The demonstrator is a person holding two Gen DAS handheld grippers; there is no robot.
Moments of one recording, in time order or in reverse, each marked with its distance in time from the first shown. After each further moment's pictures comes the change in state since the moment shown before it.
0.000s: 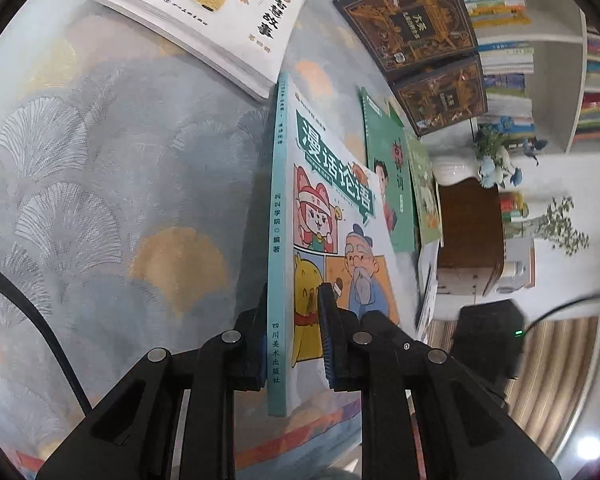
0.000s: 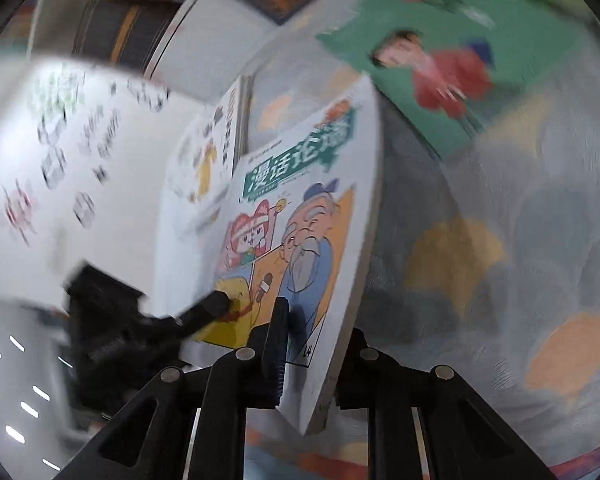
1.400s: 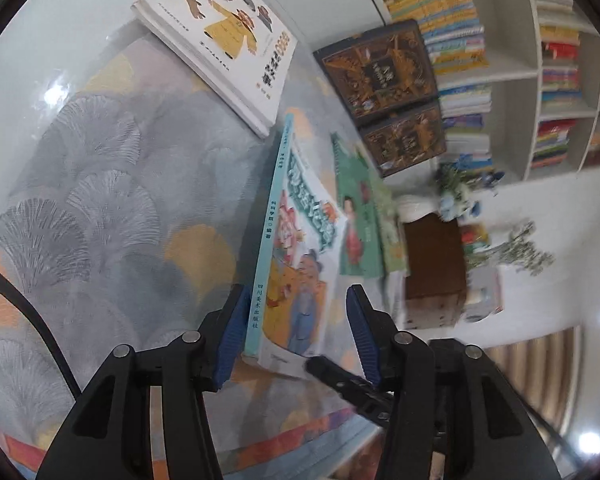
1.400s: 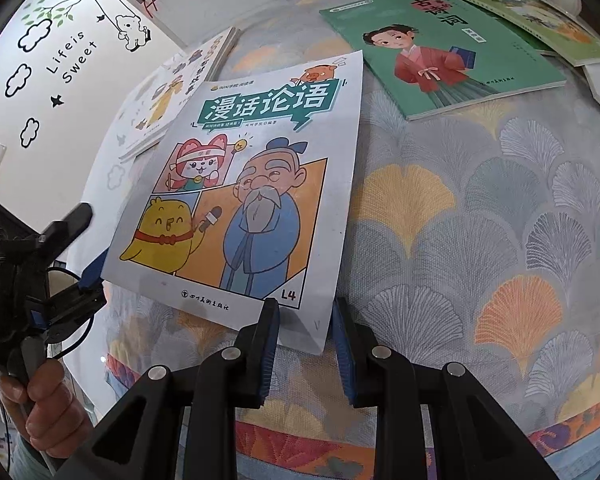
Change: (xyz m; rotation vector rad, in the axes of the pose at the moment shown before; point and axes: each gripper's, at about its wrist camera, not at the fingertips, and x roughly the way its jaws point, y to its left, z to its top) left arm -0.030 0.020 -0.019 0.013 -0.180 -0.096; right arm 0.013 -0.002 -0.038 -0.177 0.032 -0.282
